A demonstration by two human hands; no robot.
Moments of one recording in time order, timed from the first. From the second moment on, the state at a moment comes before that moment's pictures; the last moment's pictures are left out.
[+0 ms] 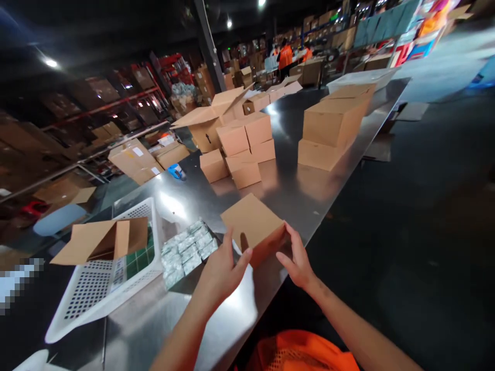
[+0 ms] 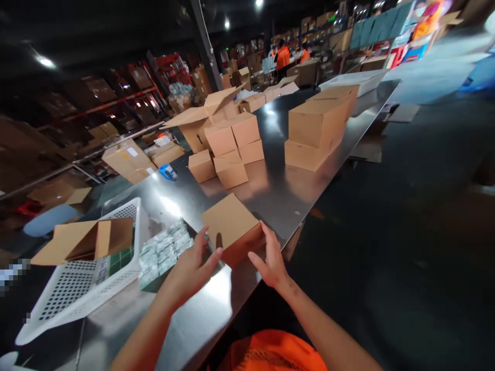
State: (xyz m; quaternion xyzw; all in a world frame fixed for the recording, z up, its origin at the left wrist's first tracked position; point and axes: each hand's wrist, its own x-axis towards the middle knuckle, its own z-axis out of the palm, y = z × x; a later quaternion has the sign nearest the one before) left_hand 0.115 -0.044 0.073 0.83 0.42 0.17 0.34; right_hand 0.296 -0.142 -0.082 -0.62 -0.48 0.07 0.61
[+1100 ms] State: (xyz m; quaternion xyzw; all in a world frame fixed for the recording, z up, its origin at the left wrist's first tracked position) left_hand 0.218 0.062 0.181 0.90 0.22 0.07 0.37; right_hand 0.279 -0.221 -0.054 -0.52 -0.58 -0.02 0.63
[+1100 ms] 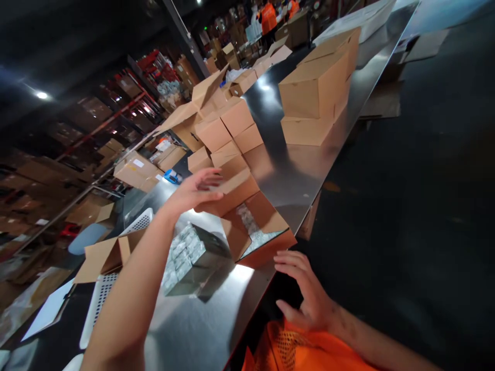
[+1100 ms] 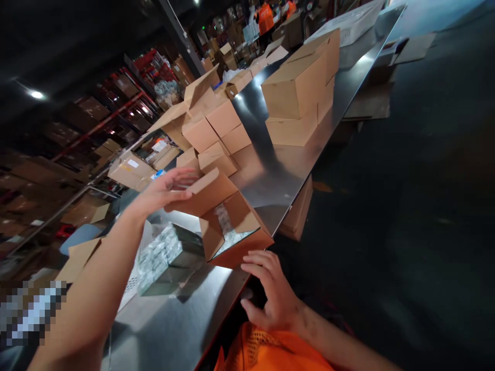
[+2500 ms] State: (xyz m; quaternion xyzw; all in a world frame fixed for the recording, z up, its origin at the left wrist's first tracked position) left_hand 0.225 0.031 0.087 0.86 0.40 -0.08 0.31; right_hand 0.468 -0.164 0.025 -0.63 -0.64 0.21 0.38
